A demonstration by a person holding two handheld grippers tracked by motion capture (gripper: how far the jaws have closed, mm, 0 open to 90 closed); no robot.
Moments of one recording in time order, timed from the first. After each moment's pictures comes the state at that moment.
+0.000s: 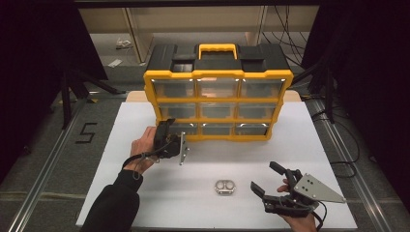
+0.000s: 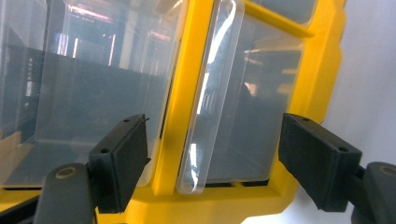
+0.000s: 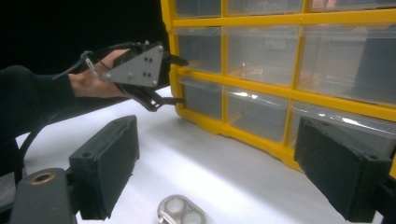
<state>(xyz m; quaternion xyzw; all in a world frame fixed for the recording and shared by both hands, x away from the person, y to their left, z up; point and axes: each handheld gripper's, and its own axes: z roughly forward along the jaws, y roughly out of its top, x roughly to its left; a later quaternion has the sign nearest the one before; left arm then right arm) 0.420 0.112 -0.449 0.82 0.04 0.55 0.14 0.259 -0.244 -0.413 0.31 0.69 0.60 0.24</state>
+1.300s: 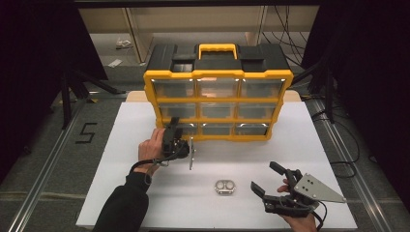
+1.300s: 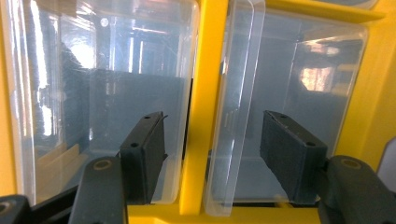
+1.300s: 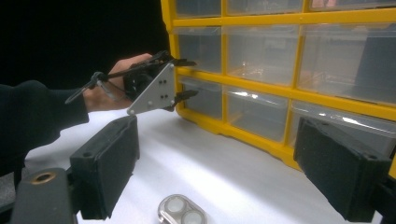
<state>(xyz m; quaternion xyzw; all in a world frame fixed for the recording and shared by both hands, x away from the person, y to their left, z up) 0.423 0.092 -0.478 0.74 0.02 0.67 0.08 0.259 -0.244 -0.413 0.31 0.69 0.61 0.24</state>
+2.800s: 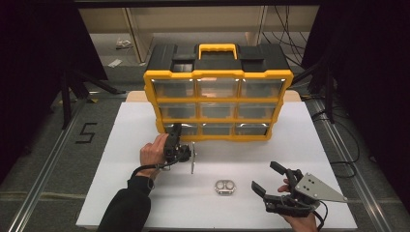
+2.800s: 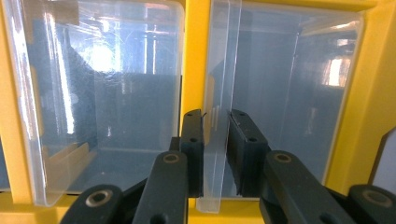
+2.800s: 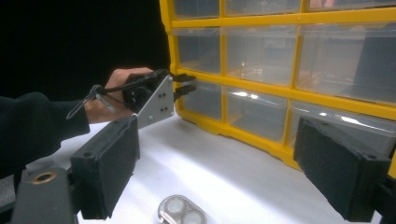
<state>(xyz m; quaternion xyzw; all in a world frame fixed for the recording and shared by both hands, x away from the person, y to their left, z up) 0.417 0.088 -0.489 0.72 0.01 0.69 0.05 0.259 -0.246 -0.412 0.31 0.69 0.61 0.23</state>
